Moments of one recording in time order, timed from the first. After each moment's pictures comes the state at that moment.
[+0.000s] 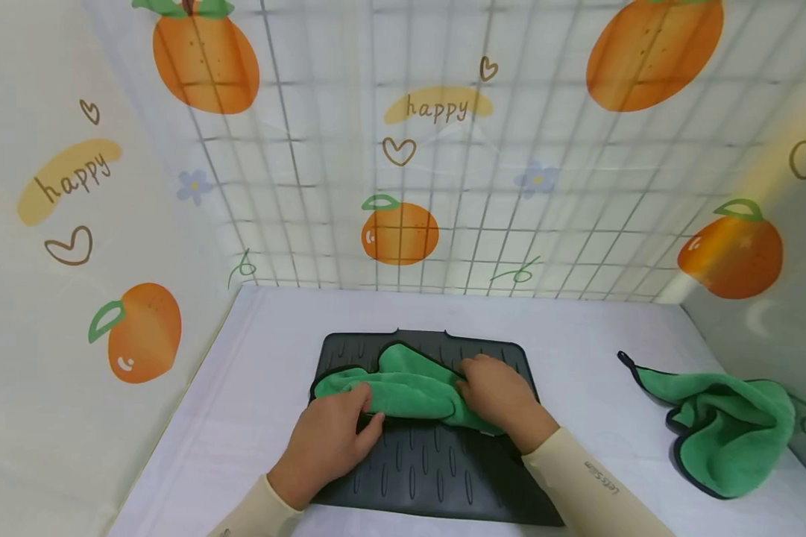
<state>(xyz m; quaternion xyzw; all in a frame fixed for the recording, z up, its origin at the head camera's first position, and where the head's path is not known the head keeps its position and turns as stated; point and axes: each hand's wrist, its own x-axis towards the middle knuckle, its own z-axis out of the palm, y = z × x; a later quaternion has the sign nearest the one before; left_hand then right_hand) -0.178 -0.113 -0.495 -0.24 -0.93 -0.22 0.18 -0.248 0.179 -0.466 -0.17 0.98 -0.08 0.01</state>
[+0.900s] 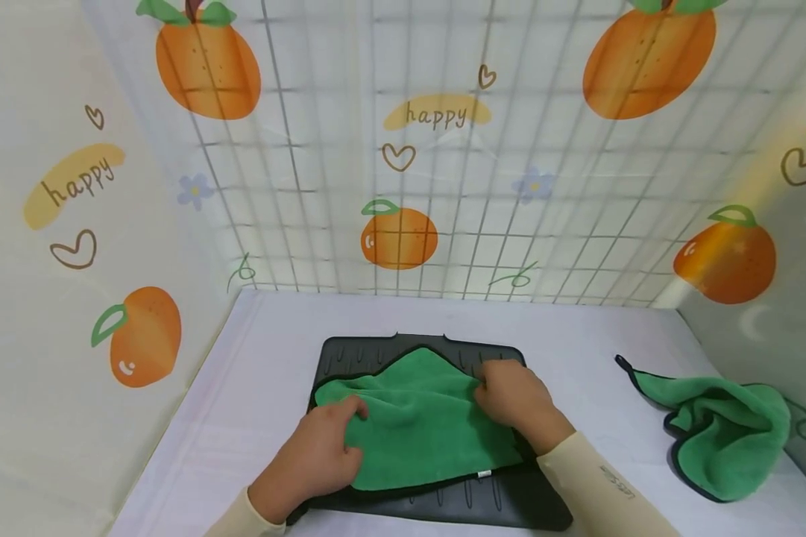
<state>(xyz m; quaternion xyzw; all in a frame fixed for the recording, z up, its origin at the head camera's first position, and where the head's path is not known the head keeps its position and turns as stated) -0.162 -0.129 -0.478 -0.22 -0.92 -0.33 0.00 -0.251 0.208 -0.470 -0.11 0.98 -0.14 0.03</state>
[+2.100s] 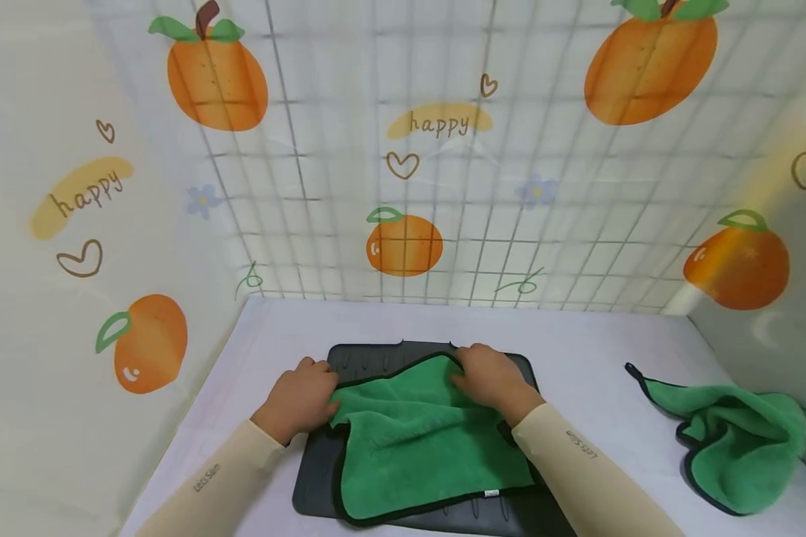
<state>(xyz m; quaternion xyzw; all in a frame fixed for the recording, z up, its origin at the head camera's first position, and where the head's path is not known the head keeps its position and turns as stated) -0.249 -0.170 -0.483 -0.22 -0.97 0.01 0.03 -0.297 0.178 -0.472 -0.19 0.98 -0.11 0.03</state>
